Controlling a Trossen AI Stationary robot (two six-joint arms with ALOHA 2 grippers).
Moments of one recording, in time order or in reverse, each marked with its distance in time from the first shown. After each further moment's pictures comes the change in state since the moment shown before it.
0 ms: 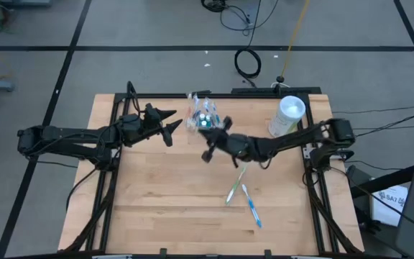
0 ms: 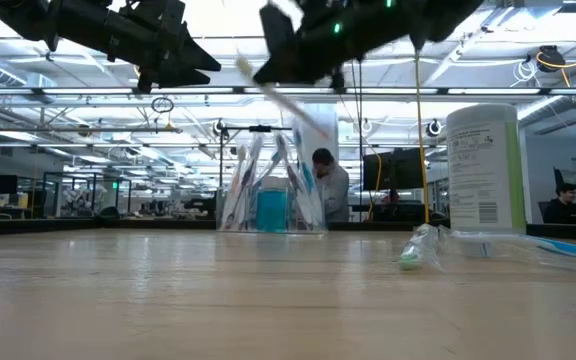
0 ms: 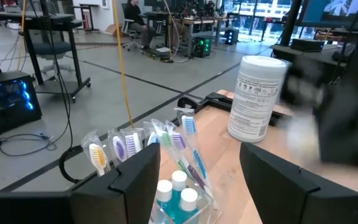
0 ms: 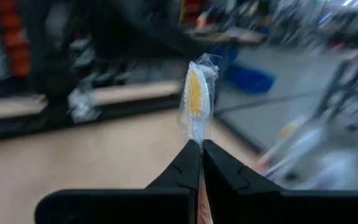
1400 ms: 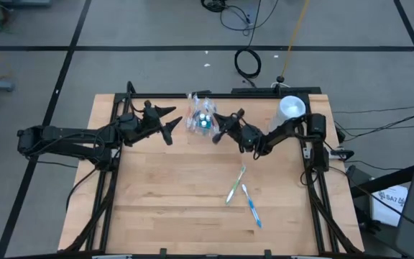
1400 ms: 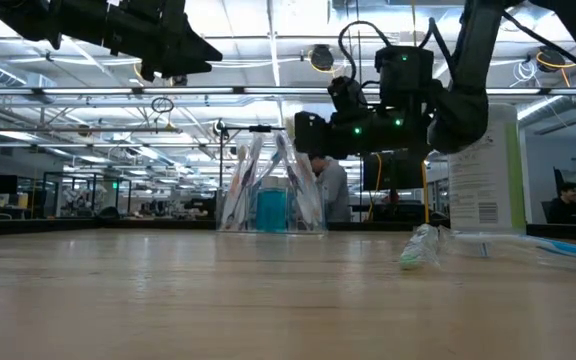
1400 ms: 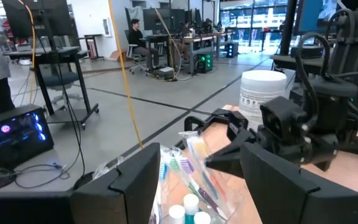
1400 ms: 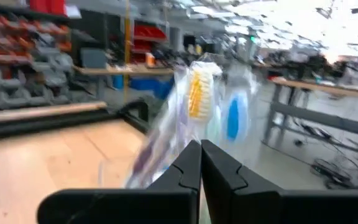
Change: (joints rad) left arm 0.001 0.000 0.000 0.087 -0.010 0.138; right arm -0.257 0.247 -0.328 0.859 -0.065 -0.141
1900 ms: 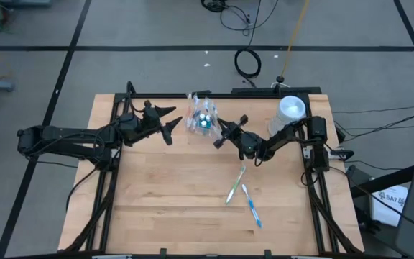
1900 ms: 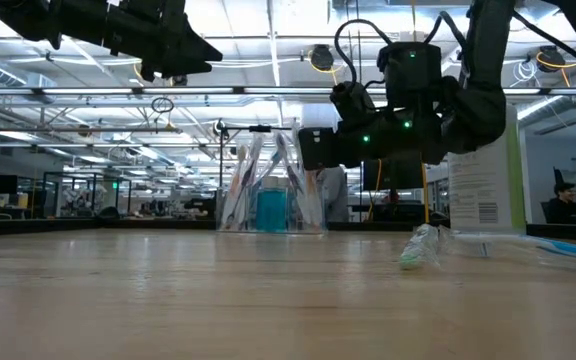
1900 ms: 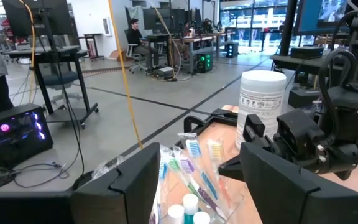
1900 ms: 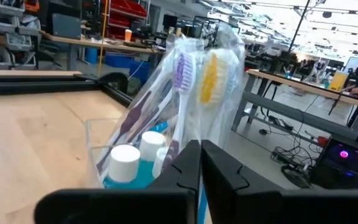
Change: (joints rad) left arm 0.000 0.000 0.000 -0.001 0.000 -0.005; right arm 0.085 0.000 -0.040 -0.047 0.198 -0.079
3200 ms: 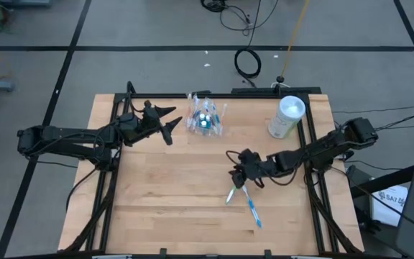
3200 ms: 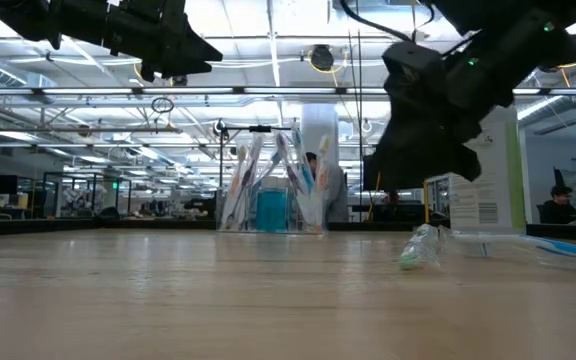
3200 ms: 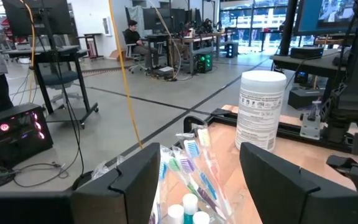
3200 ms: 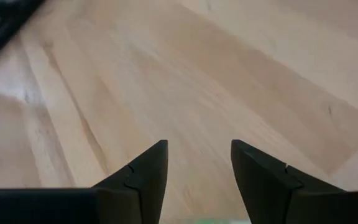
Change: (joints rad) left arm 0.000 0.000 0.000 0.000 0.000 -0.002; right arm 0.360 -0.498 -0.005 -1.294 -0.369 1.163
